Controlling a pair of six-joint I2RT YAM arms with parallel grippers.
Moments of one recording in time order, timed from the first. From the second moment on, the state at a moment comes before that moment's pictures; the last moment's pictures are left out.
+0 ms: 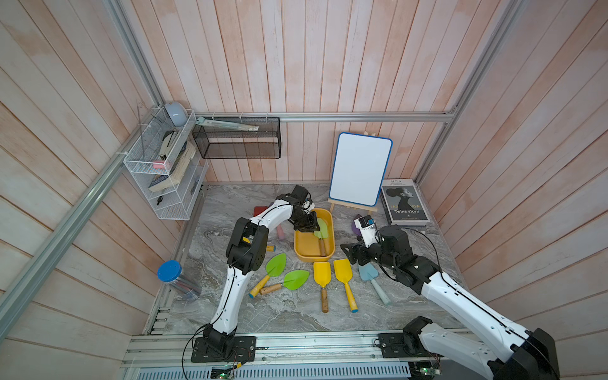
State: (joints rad) left arm -0.48 2.37 1.97 -0.79 0.55 -0.39; right arm 0.56 1.00 0.71 -0.27 -0.13 0.15
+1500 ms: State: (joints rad) left arm -0.58 1.66 1.39 -0.40 0.38 -0.61; right arm 0.27 1.55 1.02 -0.51 0.00 0.24
